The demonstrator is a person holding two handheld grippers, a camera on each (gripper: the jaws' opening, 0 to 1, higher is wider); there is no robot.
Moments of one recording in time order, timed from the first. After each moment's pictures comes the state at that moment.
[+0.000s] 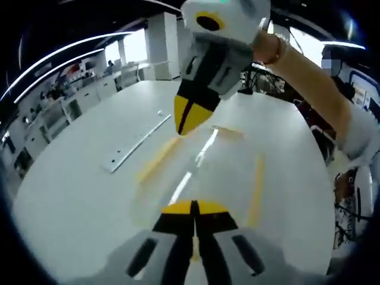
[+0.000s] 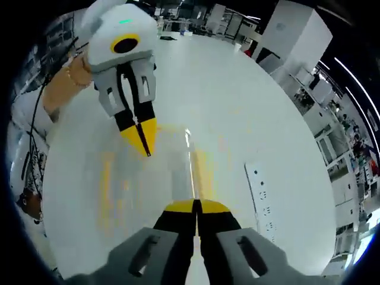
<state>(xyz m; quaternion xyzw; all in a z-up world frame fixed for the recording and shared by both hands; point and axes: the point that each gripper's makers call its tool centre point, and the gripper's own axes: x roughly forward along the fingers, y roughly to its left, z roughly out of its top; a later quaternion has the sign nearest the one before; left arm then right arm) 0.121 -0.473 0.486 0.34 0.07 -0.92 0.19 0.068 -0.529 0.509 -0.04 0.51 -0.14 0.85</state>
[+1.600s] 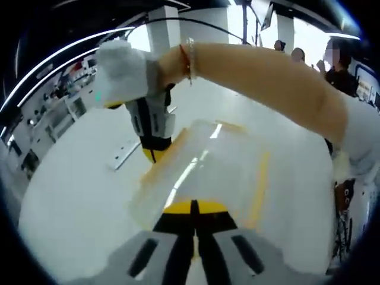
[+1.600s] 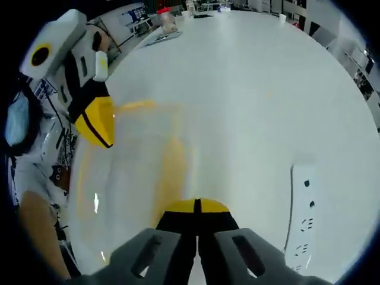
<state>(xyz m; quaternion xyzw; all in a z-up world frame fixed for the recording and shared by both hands) 0.124 -0.467 0.489 0.37 0.05 -0.90 0.22 0.095 -0.540 0.429 0.08 0.55 0.08 0.83</state>
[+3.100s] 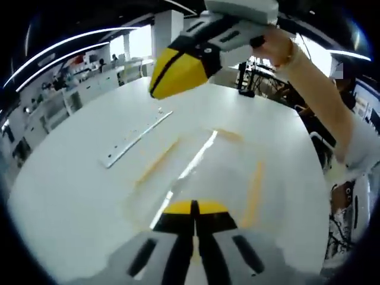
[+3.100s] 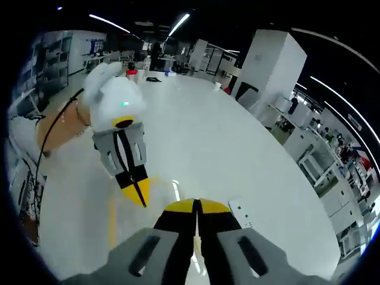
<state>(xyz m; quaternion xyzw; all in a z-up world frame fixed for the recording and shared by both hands) 0.112 -0.469 0.492 0.34 0.10 -0.91 0.20 0.093 -0.507 0.579 -0.07 0.35 -0.19 0.91</state>
